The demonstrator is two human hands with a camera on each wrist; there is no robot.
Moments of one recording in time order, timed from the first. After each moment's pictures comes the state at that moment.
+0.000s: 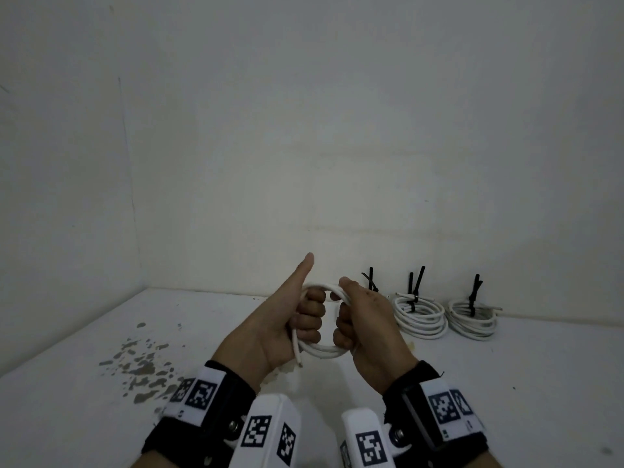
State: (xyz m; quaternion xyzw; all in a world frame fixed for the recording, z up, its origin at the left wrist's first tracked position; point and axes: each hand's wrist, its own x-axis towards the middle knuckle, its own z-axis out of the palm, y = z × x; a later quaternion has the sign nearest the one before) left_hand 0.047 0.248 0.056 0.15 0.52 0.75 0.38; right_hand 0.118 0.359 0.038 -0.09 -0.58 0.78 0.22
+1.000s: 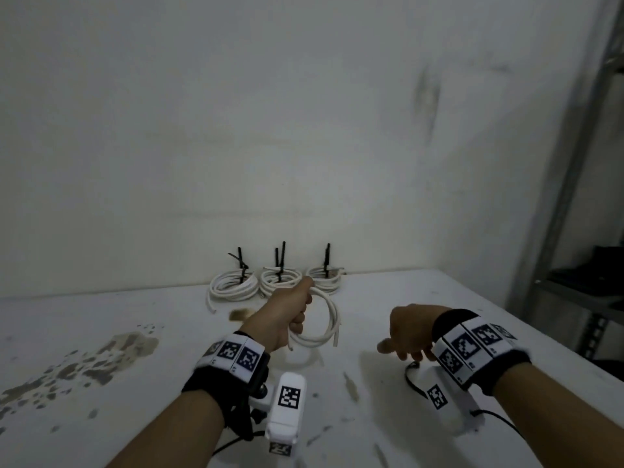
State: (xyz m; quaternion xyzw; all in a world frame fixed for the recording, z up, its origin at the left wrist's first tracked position) left_hand 0.155 0.427 0.022 0.21 0.67 0.63 0.33; right_hand 0.332 0.551 0.061 -0.33 -0.93 0.05 -0.18
